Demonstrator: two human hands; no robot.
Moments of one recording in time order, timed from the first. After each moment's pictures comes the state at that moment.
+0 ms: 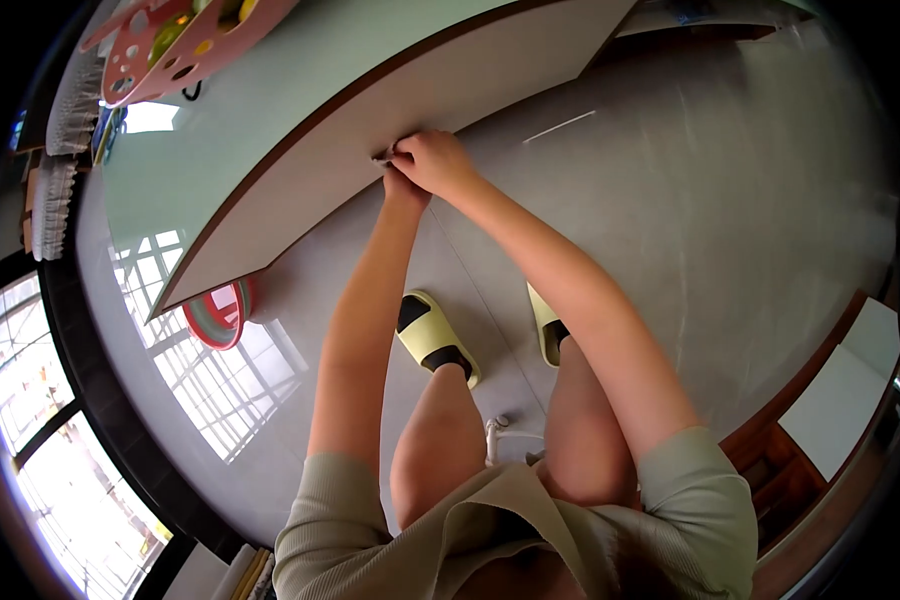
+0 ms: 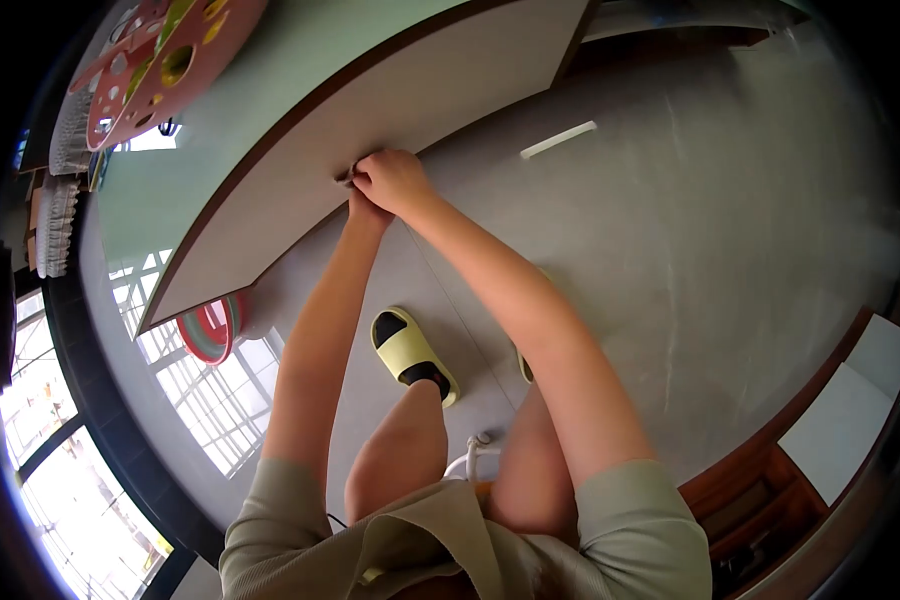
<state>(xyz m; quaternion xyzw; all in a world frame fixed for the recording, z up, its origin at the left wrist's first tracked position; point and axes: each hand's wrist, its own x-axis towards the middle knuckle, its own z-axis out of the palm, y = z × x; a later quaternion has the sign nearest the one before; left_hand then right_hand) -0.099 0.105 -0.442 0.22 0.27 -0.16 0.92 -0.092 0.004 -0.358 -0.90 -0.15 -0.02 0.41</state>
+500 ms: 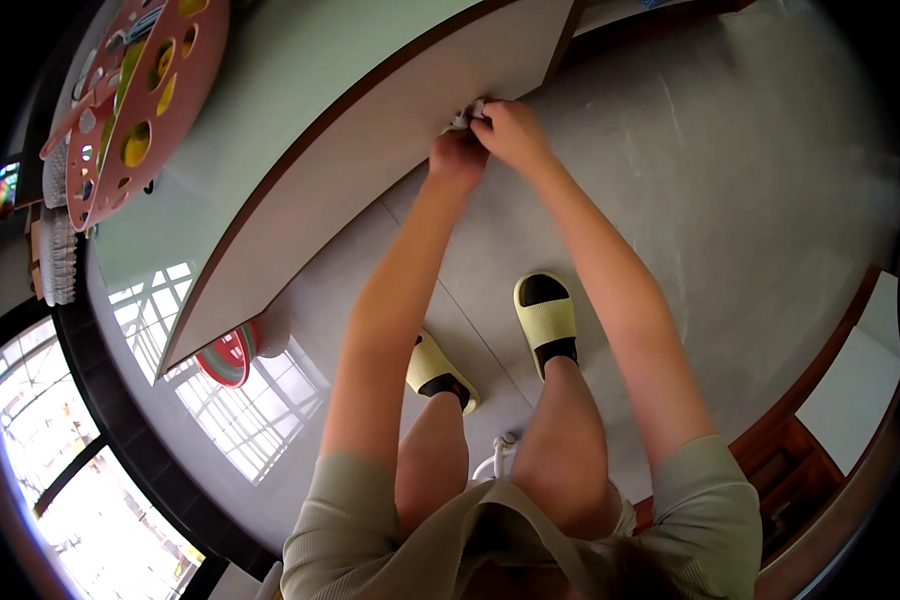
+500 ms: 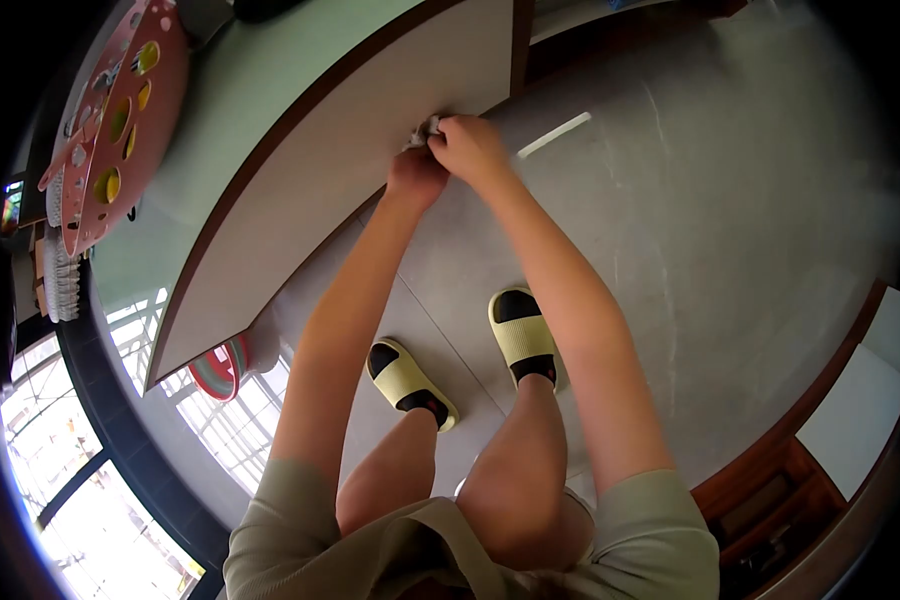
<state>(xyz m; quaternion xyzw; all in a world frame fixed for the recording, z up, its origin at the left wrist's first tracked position) -0.030 -0.032 -0.413 0.18 0.28 -0.23 0.91 -0.033 -0.145 -0.383 -0.92 -0.02 -0.05 0.38</state>
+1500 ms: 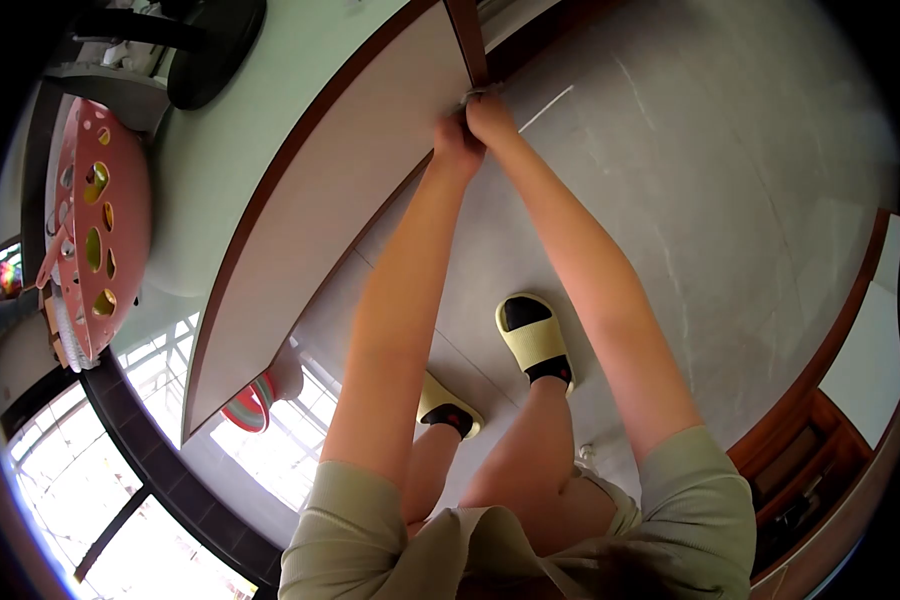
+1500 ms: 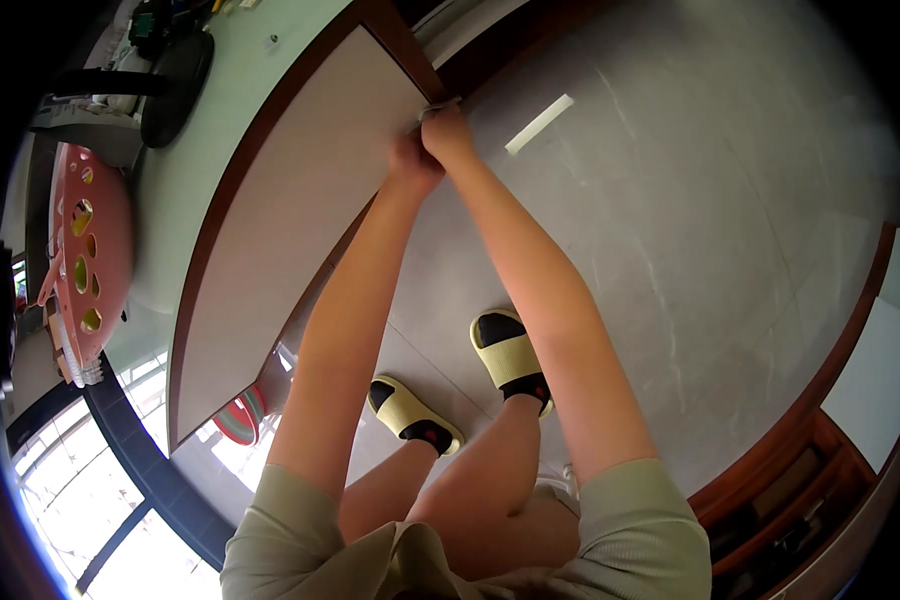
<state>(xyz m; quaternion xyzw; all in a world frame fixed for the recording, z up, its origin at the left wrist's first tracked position) 0.014 -0.138 -0.398 0.34 0.22 -0.29 0.87 0.022 -0.201 -0.425 -0.80 0.29 -0.08 0.52</state>
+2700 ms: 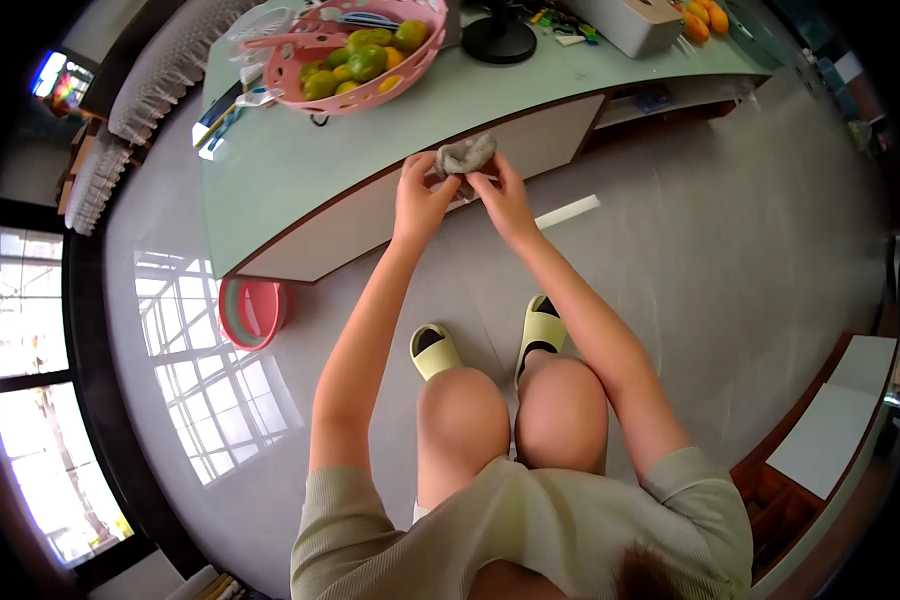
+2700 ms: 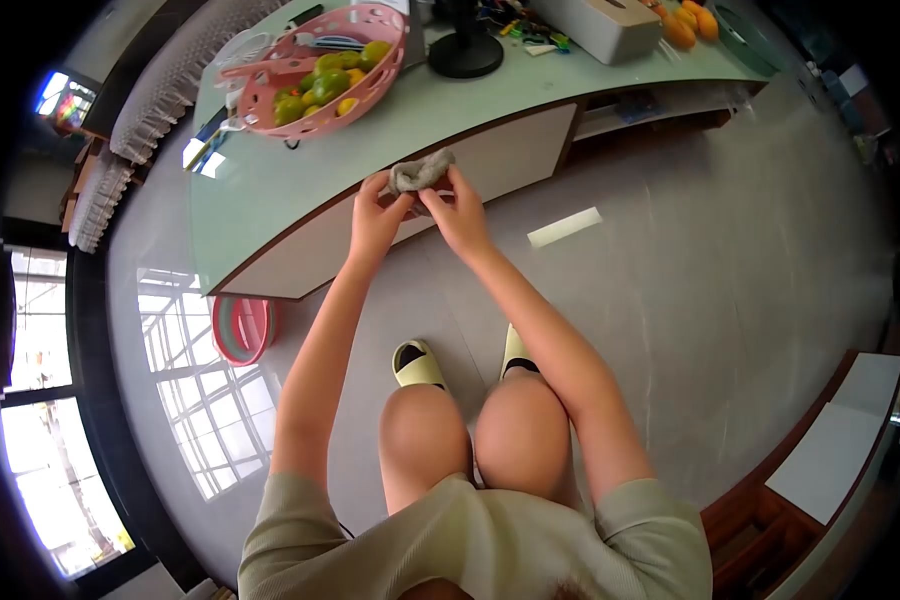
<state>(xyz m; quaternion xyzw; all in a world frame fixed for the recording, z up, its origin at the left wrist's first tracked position) -0.145 0.084 -0.166 0.72 -0.01 0.03 0.69 -0.147 -0.044 -0.186 -0.63 -0.07 -0.06 0.77</state>
